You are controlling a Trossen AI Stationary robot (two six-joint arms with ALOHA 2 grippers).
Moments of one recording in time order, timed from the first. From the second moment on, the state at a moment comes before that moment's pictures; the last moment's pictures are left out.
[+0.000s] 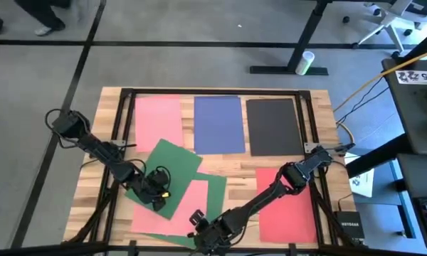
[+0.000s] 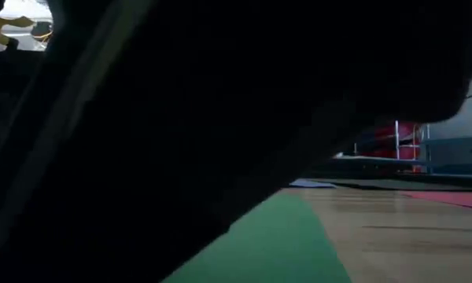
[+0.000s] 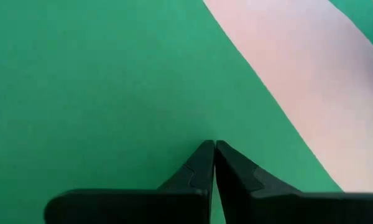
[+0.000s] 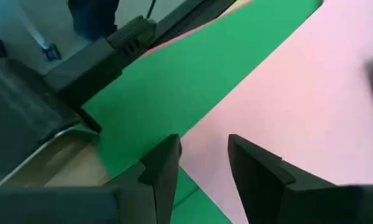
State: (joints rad) left arm -0.69 1.50 0.43 0.05 -0.29 -1.13; right arm 0.60 2.51 2.10 -0.65 0.12 -0.28
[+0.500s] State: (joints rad) left arm -0.69 1.50 0.43 0.05 -0.29 -1.14; right arm 0.60 2.50 2.11 -0.75 0.14 -0.28
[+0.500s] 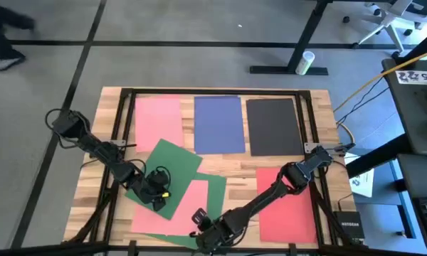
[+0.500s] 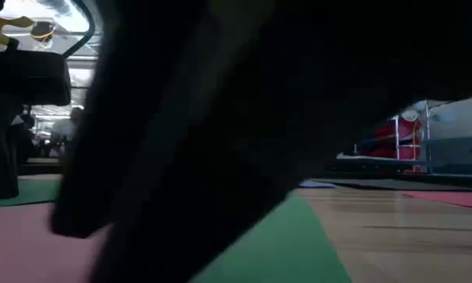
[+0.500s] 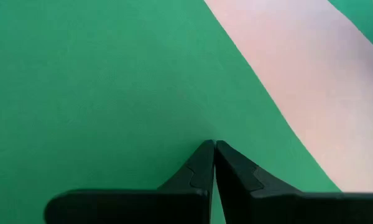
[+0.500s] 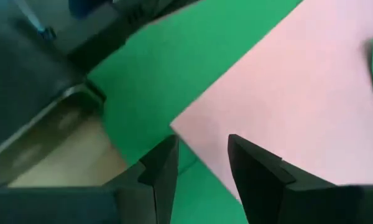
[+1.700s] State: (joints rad) left arm -0.69 1.50 0.43 0.05 -0.29 -1.14; right arm 0.61 2.50 2.11 -0.66 0.37 -0.30
